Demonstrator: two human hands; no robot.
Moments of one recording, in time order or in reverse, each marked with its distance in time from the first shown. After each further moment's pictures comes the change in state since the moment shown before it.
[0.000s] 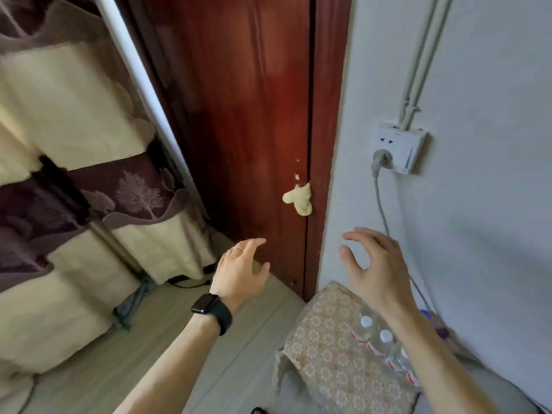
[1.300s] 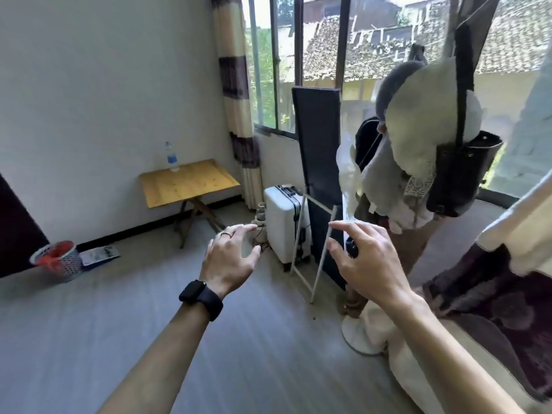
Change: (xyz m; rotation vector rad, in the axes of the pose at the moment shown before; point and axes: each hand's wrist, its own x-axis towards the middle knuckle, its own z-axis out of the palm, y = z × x) left_hand -0.541 -0.417 -0.461 0.508 1.103 -1.462; right_hand -0.261 -0.827 0.393 0.837 -1.030 -1.415
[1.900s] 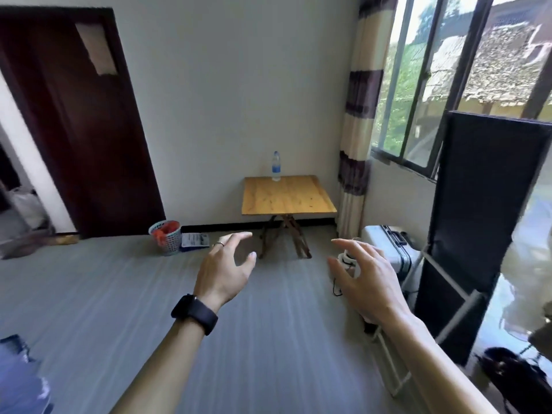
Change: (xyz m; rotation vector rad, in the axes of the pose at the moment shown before) left_hand 0.145 -0.200 -0.042 0.036 0.304 -0.381; right_hand 0.249 -0.060 0.246 0.249 -0.255 -0.311
